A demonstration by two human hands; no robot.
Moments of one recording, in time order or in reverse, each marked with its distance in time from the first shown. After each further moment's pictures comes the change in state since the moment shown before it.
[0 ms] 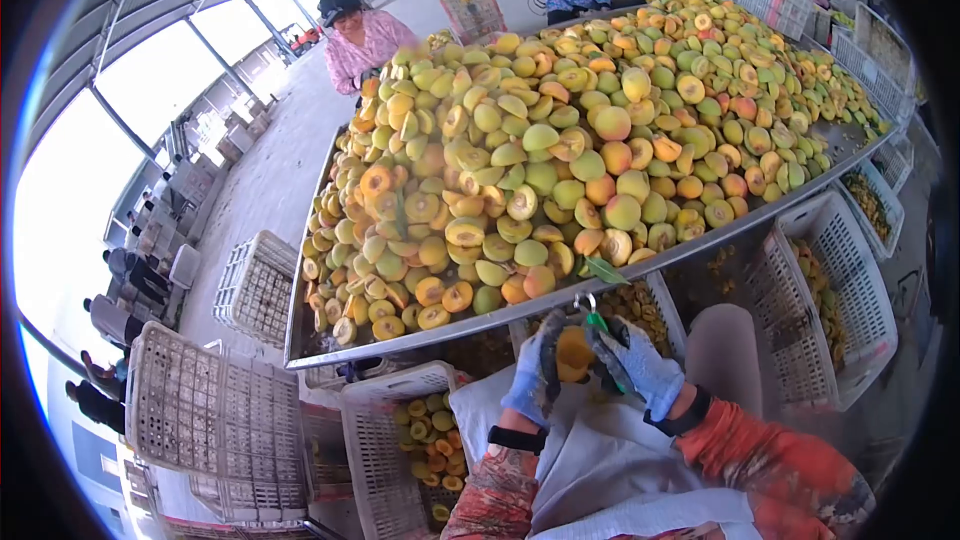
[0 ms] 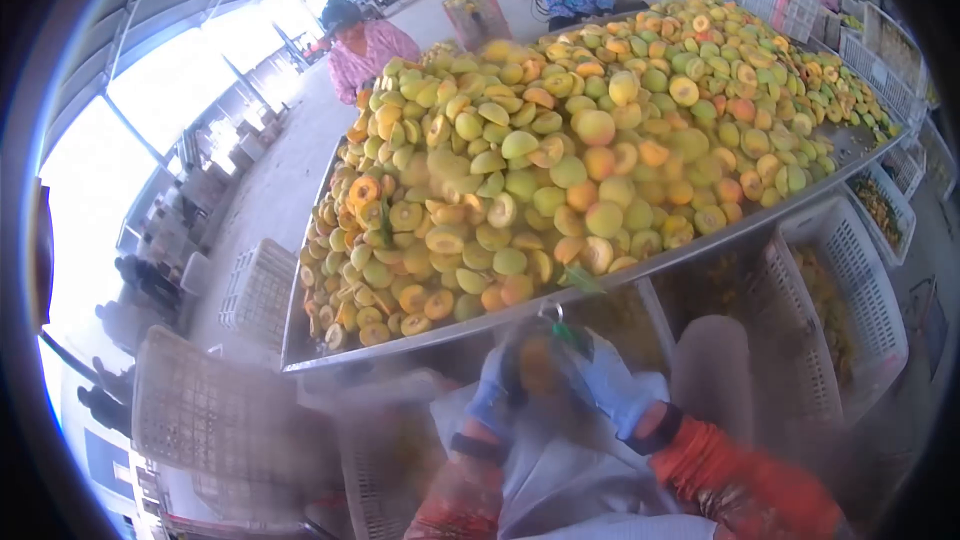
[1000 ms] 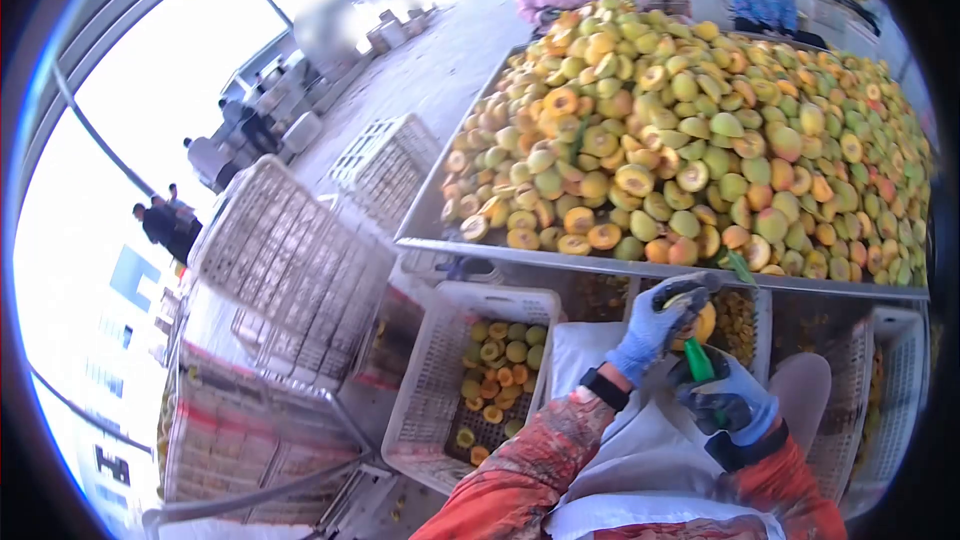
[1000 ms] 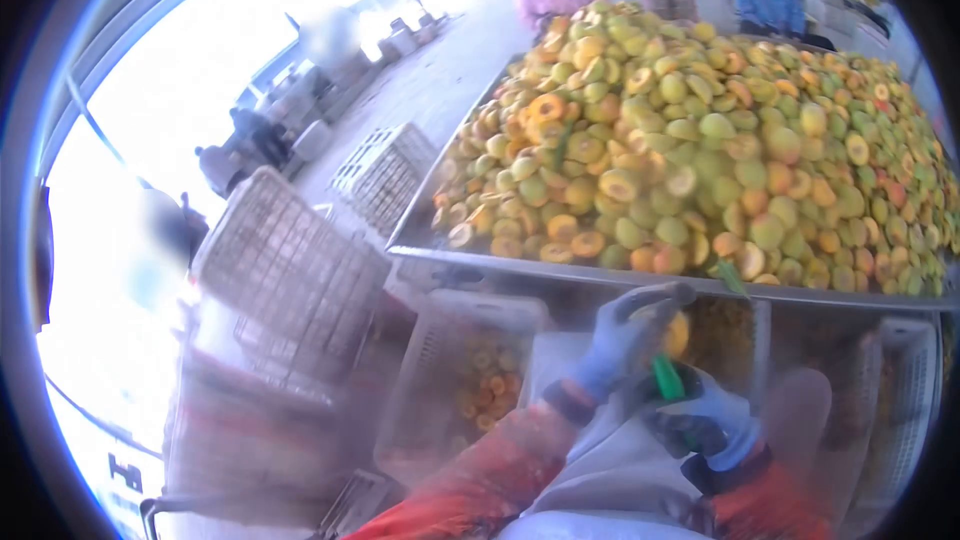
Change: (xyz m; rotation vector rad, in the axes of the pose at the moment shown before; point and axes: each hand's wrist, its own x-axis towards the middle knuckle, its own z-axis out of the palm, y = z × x) left_hand -0.039 0.013 -0.017 0.001 -0.177 0.500; right_hand -0.055 -0.056 0.039 -0.017 -0.573 0.416
